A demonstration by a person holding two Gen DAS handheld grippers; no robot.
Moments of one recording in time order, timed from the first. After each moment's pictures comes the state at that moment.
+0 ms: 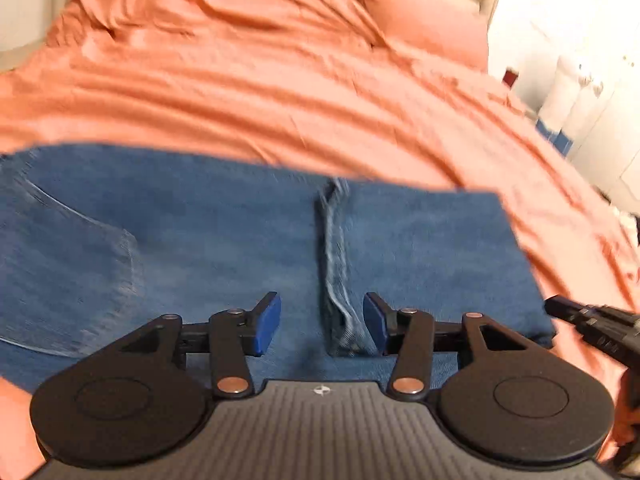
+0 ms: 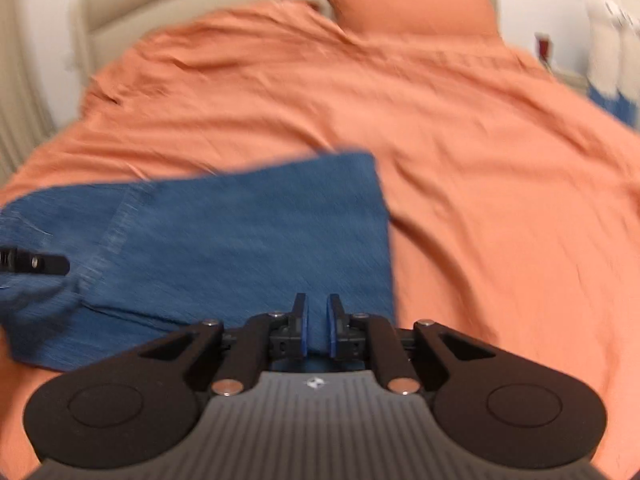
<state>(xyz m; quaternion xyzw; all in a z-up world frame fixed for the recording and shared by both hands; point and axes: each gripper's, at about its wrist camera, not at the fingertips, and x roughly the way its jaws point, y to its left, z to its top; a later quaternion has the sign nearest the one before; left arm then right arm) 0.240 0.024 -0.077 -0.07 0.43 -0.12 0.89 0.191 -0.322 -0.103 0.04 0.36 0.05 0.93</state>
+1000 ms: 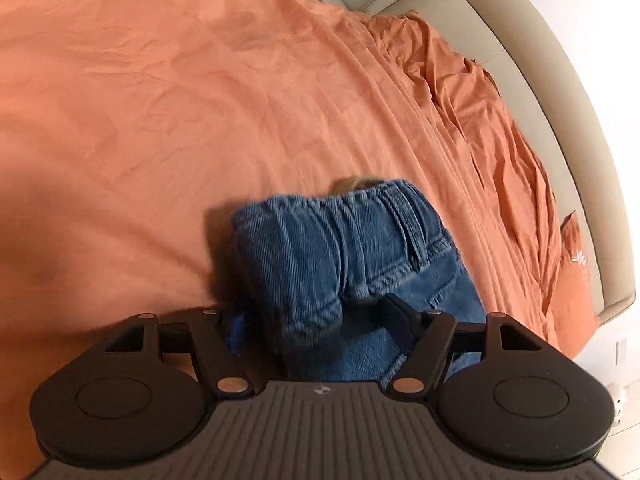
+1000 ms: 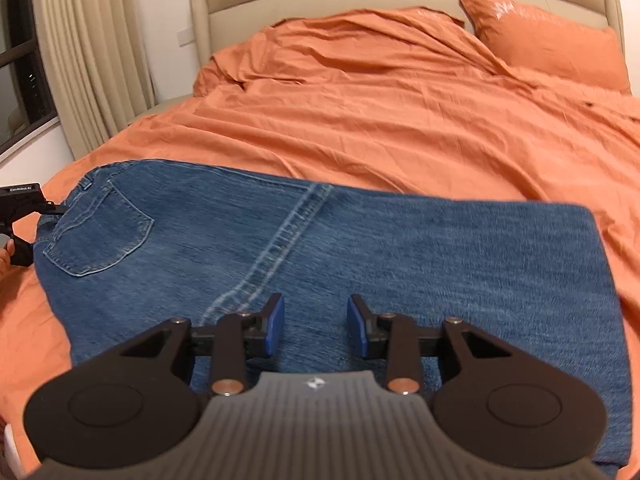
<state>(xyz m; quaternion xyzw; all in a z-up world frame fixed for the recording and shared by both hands) 0.247 0.350 -0.169 -0.44 0.32 0.11 0.83 0.250 -0.206 -0.134 0.03 0.36 0.19 0.91</state>
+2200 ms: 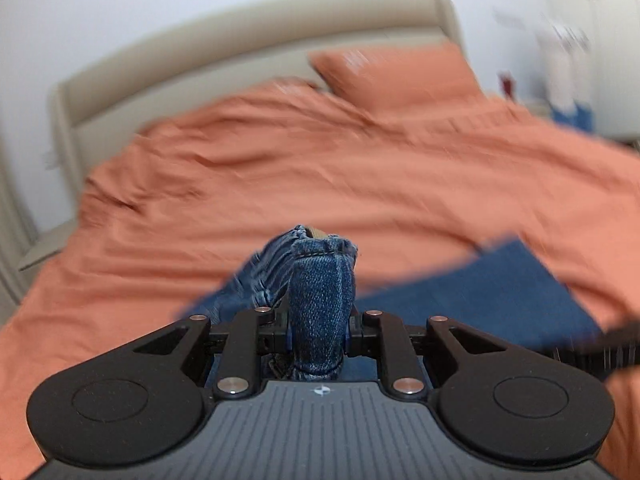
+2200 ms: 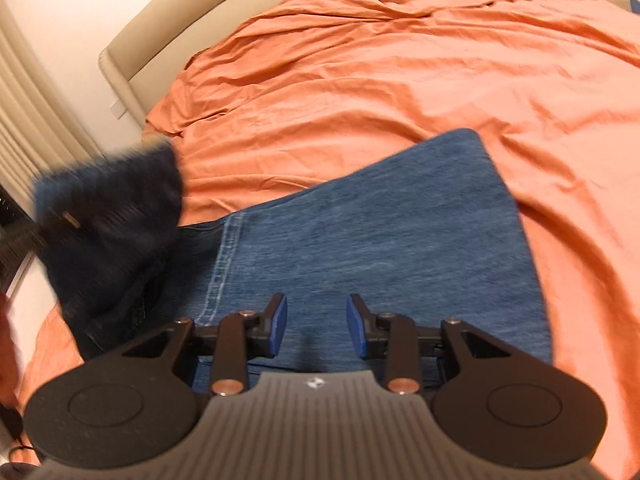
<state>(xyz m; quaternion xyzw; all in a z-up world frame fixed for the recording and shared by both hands) 0.250 -0.095 -0.067 0.14 0.29 -0.07 0.94 0.234 -0.320 -0.115 0.23 0.41 0.13 0.87</state>
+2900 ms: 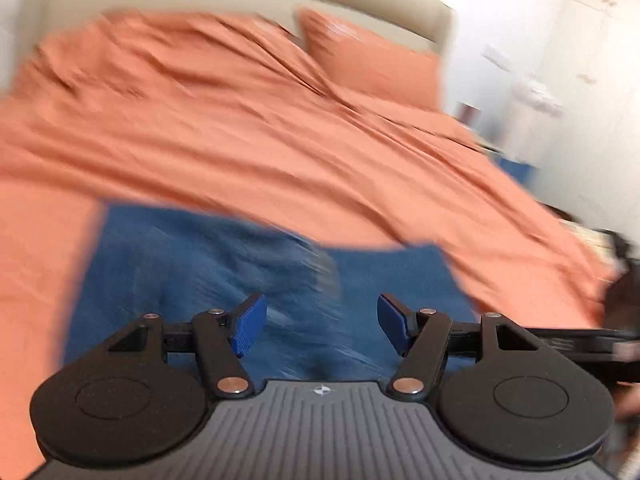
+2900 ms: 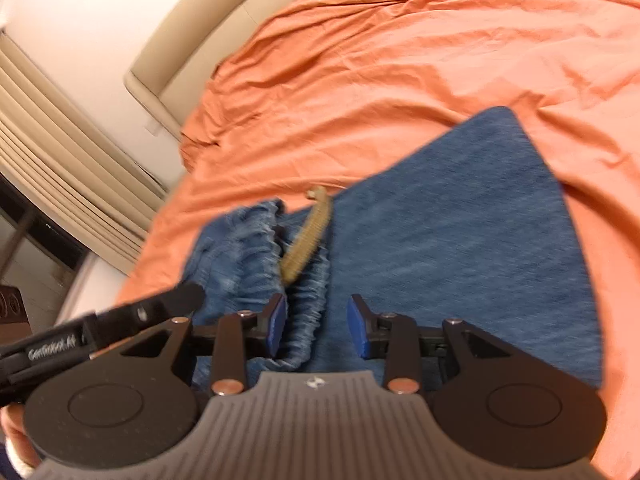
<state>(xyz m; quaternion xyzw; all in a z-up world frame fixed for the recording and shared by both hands) 0.245 -0.016 -0.061 -0.05 0.34 -0.13 0.93 0.252 -0.319 -0.120 0.32 0.39 0.20 0.84</state>
